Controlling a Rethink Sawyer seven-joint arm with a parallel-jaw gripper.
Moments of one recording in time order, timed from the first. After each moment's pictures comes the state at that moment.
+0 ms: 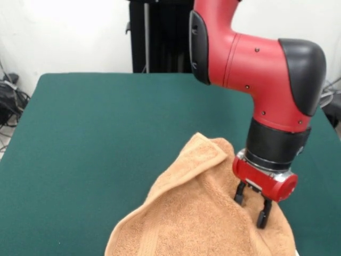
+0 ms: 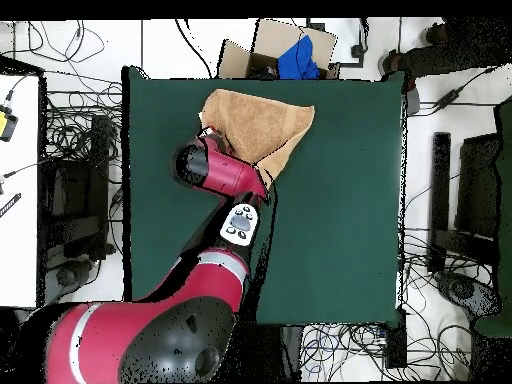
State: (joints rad) arm 0.15 -0.15 -0.28 1.28 0.54 0.18 2.29
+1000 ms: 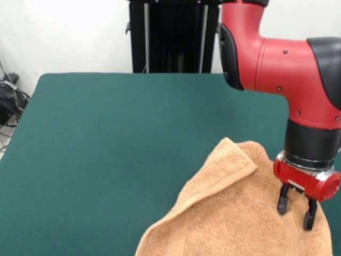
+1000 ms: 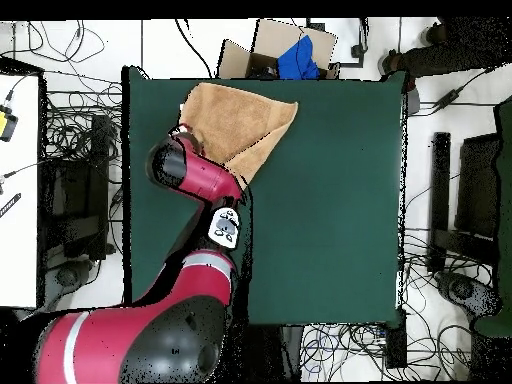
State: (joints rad) arm 0.17 -0.19 -0.15 1.33 0.65 0.11 2.29
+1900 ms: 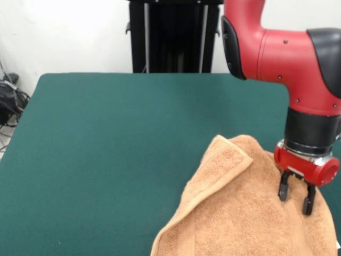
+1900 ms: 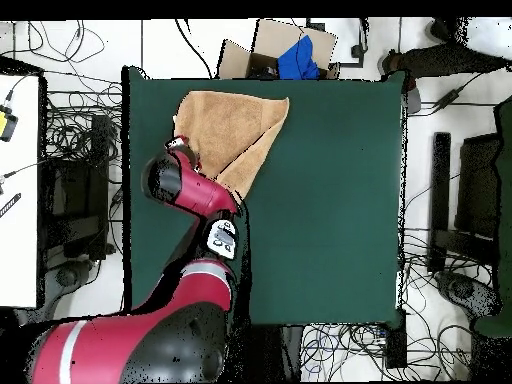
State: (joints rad) arm 0.16 -0.25 -0.09 1.47 0.65 0.01 2.29
